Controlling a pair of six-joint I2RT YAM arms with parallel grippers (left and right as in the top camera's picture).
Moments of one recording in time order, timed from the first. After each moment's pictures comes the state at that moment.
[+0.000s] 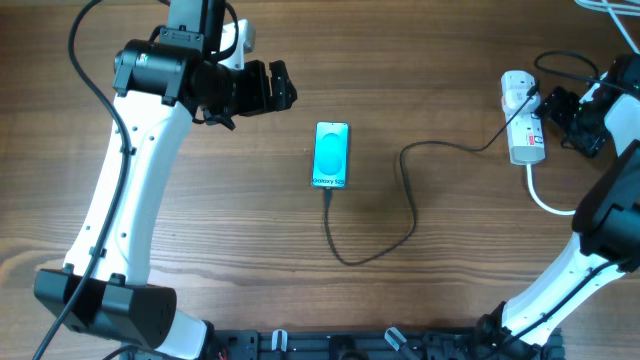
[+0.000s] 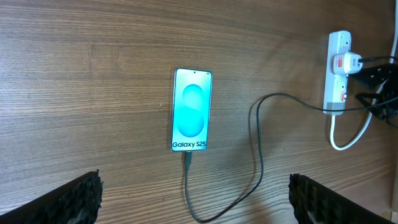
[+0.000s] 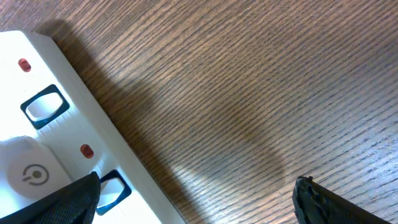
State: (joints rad) left arm -0.22 1.69 1.80 -1.23 0.32 -0.34; right arm -0.48 2.14 1.55 -0.66 -0.13 0.21
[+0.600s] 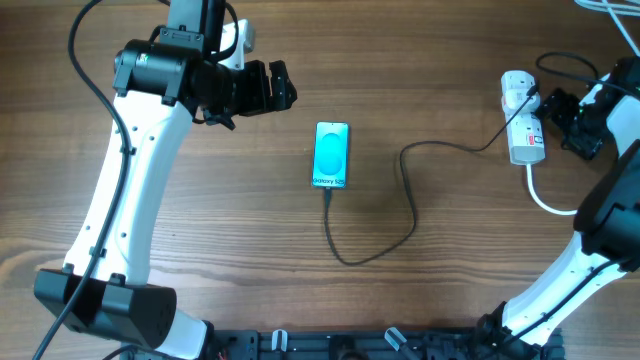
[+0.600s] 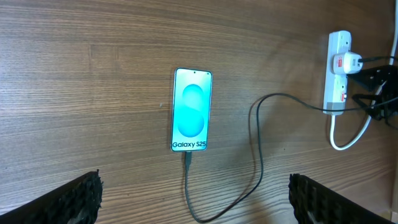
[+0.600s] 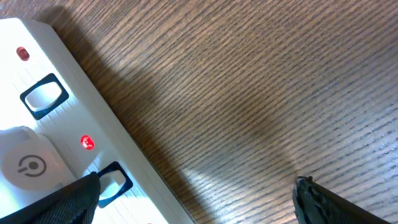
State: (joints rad) left arm -0.22 1.69 1.80 -1.23 0.32 -0.34; right arm -0.50 2.16 1.55 -0.67 -0.19 0.21
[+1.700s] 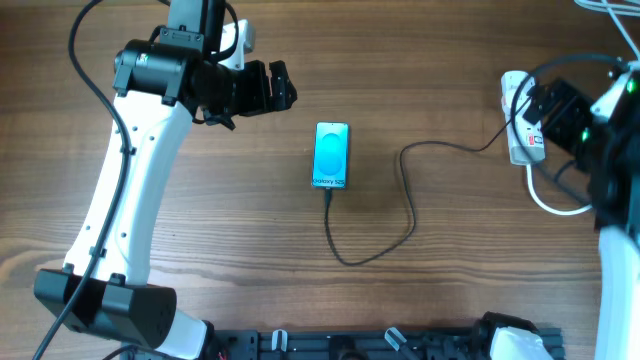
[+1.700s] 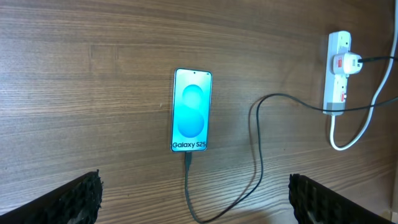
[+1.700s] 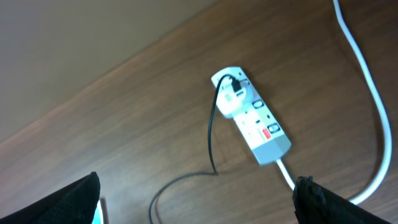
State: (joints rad) left arm -0.22 1.69 1.80 -1.23 0.32 -0.34; right arm -0.22 1.12 1.27 -0.84 -0.04 0.36
